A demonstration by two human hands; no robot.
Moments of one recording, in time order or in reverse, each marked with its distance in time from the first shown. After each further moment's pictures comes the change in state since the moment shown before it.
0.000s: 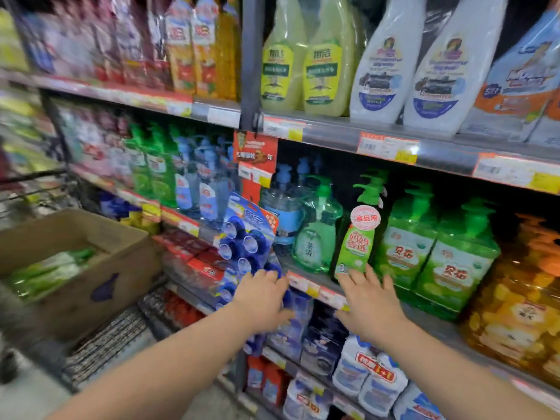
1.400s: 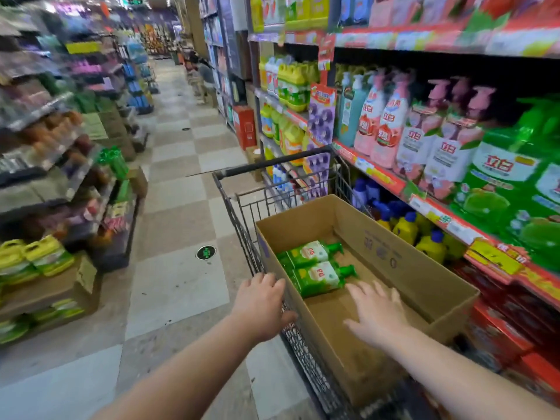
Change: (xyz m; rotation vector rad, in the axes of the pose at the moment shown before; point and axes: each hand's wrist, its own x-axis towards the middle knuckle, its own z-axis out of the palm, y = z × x) left_hand -0.204 -0.667 0.130 -0.137 -0.219 -0.748; right_hand 0.324 -0.701 -0.009 0.115 -0.208 -0.619
